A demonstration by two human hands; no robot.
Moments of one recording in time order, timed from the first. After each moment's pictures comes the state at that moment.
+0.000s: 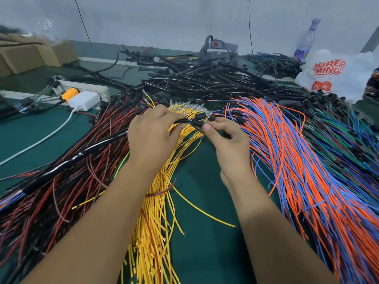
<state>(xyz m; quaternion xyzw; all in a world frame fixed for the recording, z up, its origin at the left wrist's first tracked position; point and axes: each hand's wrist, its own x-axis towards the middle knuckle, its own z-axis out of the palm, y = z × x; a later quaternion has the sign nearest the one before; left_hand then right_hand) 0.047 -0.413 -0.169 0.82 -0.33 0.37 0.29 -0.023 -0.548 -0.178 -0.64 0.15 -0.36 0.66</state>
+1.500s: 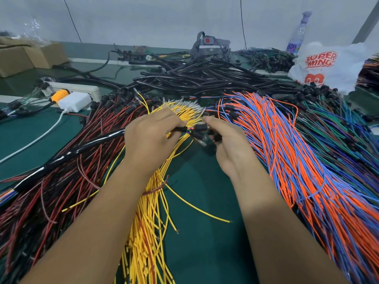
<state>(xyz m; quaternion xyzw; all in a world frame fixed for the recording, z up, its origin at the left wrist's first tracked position) 0.044 -0.416 -0.171 0.73 -0.44 0.41 0.32 -0.021 -0.567 -0.172 -0.56 0.18 -0.21 0.78</state>
